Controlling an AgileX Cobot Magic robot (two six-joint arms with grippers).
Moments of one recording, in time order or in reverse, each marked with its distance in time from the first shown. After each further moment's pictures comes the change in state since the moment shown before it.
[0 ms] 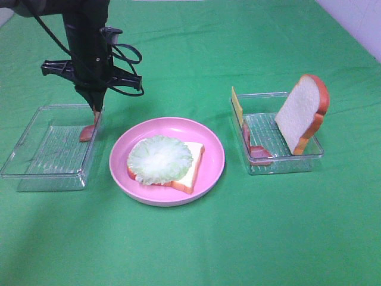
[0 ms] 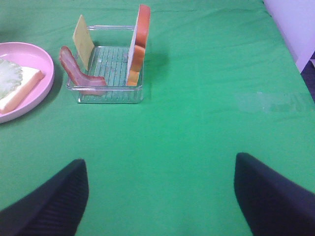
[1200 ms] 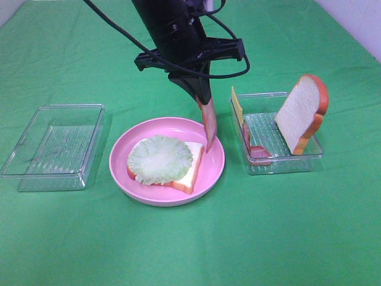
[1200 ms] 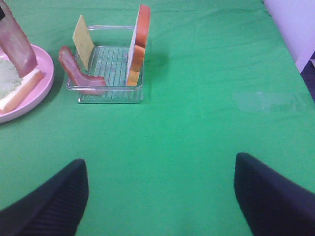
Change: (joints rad) left arm -0.211 -0.061 -0.120 -0.507 0.026 0.233; right arm 0.000 0.000 0.000 0.000 0.000 0.000
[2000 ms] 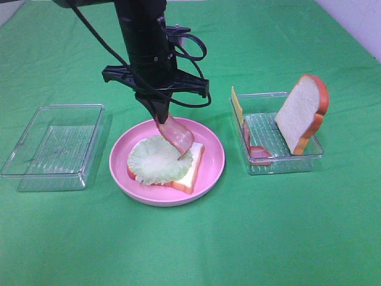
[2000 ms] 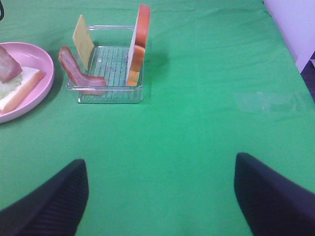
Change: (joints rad) left arm -0.001 0.003 0.118 0.298 0.005 -0.152; right arm 0.000 0.000 0.000 0.000 0.000 0.000
